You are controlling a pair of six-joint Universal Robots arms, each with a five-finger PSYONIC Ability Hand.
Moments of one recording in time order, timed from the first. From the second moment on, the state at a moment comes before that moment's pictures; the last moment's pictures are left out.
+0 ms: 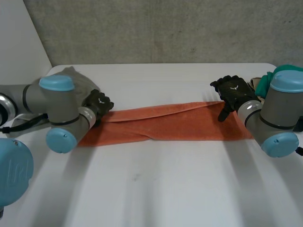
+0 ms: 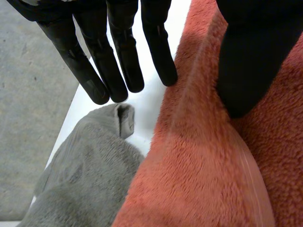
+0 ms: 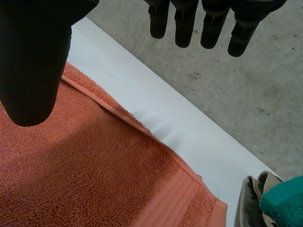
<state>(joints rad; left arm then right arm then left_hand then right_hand) 4.36 -2.54 -0.88 3.06 -1.49 4.03 1.83 -0.84 1.20 -0.16 1.40 2.75 0.78 0.77 0.77 0.77 0.59 0.22 0.21 0.20 0.21 0.05</state>
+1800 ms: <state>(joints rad) 4.52 -1.64 -1.45 3.43 -1.24 3.85 1.96 -0.66 0.43 -0.13 1.46 2.74 1.15 1.20 1.19 1.20 0.99 1.13 1.17 1.18 1.19 0.98</state>
